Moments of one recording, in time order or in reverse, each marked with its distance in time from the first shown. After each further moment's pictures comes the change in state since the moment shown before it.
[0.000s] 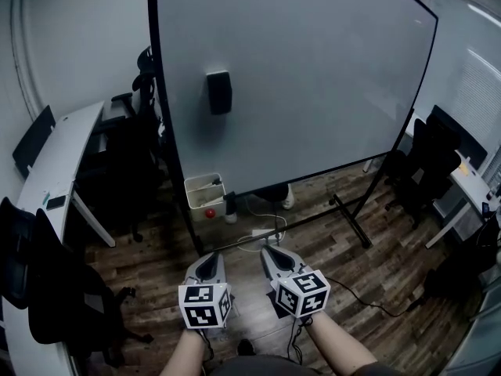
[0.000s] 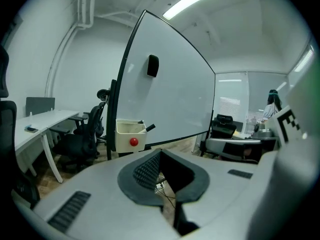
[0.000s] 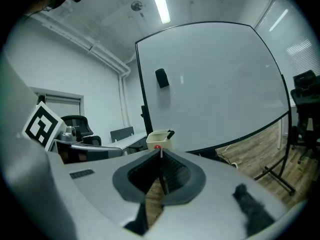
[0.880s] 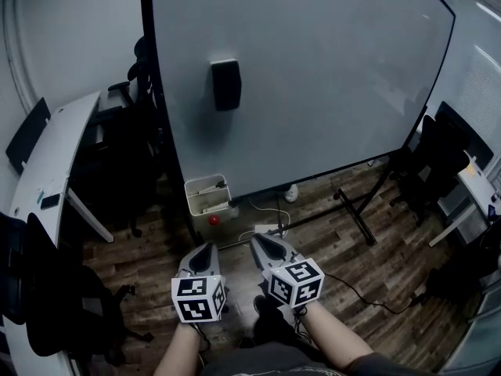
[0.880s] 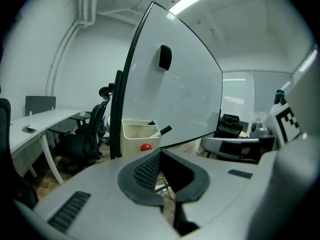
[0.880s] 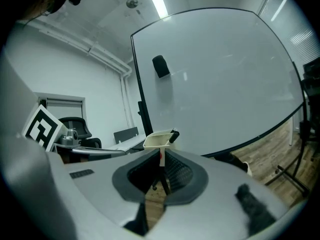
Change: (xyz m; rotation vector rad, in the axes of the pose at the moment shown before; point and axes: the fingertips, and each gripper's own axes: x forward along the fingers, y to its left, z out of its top) left arm 0.055 0.047 0.012 -0.013 0.010 0.026; right arm 0.083 -0.007 0.008 0.023 0.009 0.076
